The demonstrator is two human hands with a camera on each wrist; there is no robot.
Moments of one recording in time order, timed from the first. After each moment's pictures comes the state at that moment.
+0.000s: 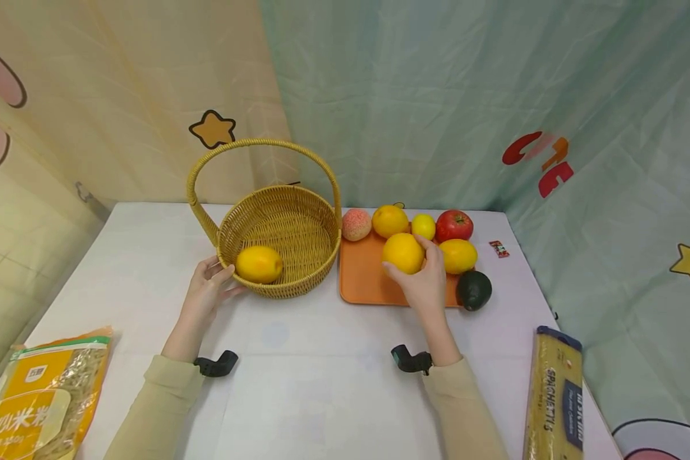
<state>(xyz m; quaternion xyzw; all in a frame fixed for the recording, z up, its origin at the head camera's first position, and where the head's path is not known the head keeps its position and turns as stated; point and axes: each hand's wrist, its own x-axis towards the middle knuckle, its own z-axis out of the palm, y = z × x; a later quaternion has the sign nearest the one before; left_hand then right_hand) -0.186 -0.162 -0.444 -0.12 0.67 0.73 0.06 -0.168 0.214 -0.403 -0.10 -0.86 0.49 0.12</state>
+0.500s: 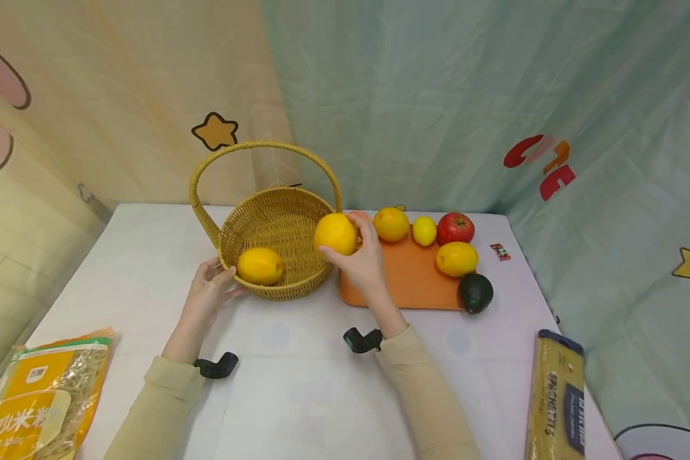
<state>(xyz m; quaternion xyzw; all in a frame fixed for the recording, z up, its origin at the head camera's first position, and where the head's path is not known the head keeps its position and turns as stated) -0.188 -0.163 -0.448 -0.12 0.68 0.72 0.05 -0.205 0.127 -0.389 0.03 -0.78 0.62 0.08</state>
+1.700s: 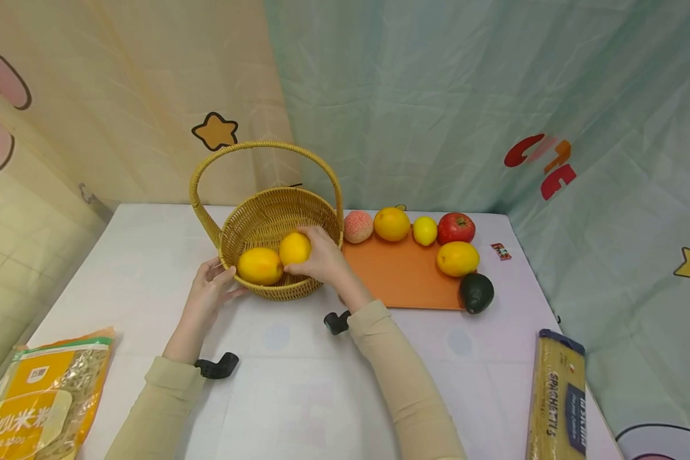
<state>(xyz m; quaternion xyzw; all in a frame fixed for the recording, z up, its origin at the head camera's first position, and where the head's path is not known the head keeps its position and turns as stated) -0.186 -0.163 -0.446 -0.12 0.68 0.72 0.05 -0.245 0.075 -0.412 0.18 -0.91 0.37 -0.04</state>
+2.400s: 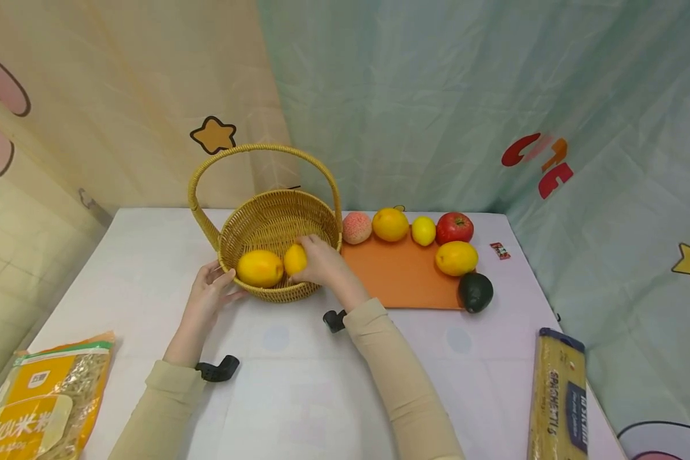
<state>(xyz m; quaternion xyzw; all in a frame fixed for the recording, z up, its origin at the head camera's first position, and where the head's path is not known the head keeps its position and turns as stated) -0.187 -0.163 -0.448 -0.12 0.69 0.72 0.05 -0.246 0.074 -0.409 0.20 -0.94 0.26 -0.10</state>
